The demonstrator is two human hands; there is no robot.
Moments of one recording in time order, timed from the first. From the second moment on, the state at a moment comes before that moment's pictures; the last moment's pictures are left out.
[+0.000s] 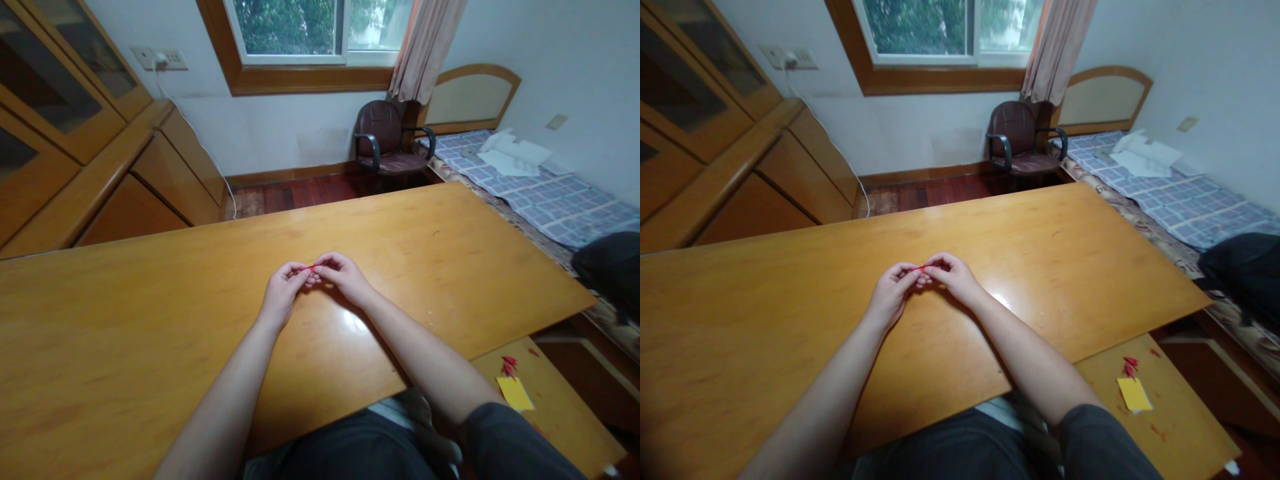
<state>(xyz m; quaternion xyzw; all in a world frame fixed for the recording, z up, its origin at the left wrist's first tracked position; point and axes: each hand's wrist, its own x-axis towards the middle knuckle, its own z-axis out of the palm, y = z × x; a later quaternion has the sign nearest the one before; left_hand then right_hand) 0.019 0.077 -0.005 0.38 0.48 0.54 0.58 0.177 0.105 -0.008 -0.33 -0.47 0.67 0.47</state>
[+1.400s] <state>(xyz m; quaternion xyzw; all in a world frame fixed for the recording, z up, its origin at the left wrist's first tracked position) 0.018 0.079 -0.003 0.35 0.47 0.55 0.60 0.181 0.105 -0.010 -0.37 -0.64 0.49 0.46</state>
